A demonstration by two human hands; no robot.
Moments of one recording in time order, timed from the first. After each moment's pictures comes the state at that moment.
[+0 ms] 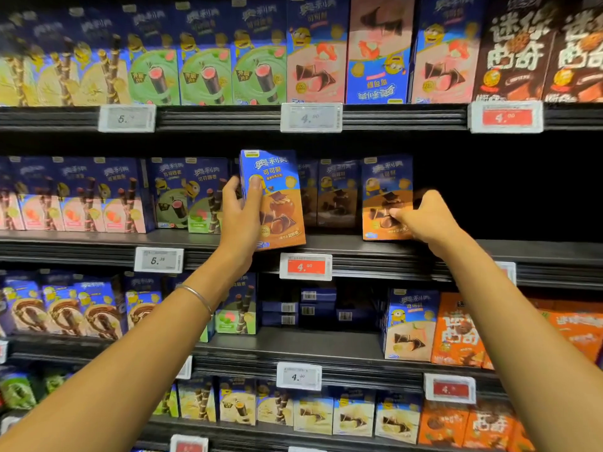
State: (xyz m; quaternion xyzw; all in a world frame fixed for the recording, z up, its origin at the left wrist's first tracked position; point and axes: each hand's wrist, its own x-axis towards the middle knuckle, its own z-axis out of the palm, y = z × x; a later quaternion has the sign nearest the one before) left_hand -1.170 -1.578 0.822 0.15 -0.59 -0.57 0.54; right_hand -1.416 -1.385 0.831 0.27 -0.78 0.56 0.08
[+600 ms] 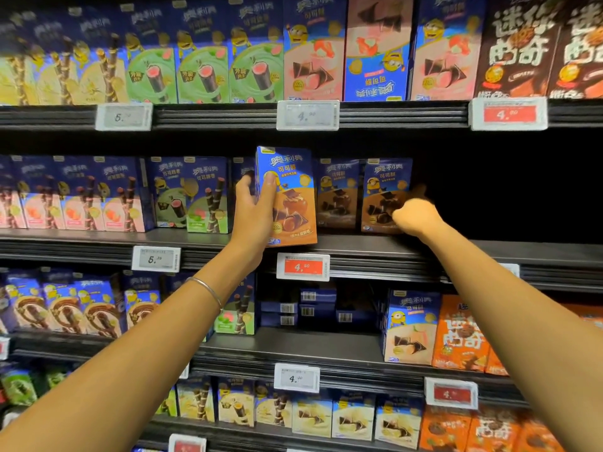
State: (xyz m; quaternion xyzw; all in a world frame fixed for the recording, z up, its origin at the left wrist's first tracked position) left_hand -1.187 -1.562 0.829 0.15 -0.61 -0.58 0.52; right_hand -1.483 -1.433 0.830 0.27 -0.91 0.26 0.16
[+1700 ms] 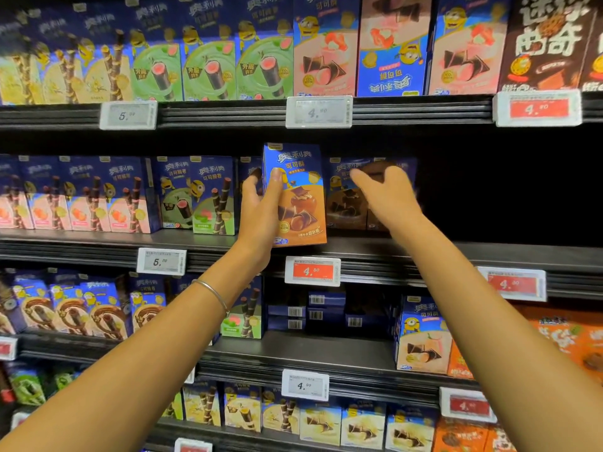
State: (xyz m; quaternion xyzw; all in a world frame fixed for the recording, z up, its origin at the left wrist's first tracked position) left_hand -1.187 -1.565 0.832 0.14 -0.59 -0.60 0.52; right_hand -1.345 -1.442 0.865 0.36 -0.71 0.60 0.08
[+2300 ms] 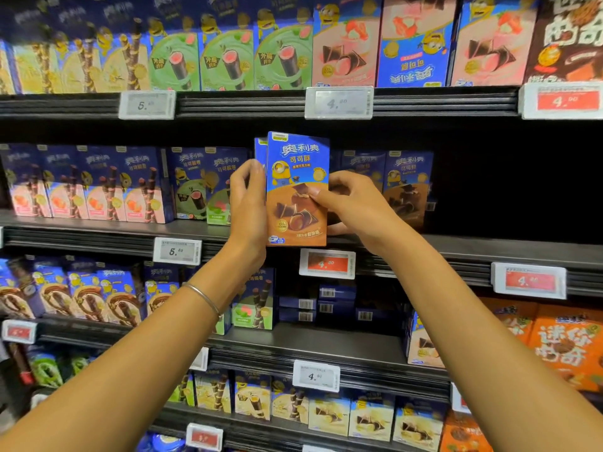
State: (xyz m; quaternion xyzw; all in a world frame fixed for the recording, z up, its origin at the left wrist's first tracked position) left_hand -1.156 -1.570 0.829 0.10 -0.53 -0.62 0.57; right_hand -1.261 -1.448 0.858 0.49 -0.62 0.60 -0.12
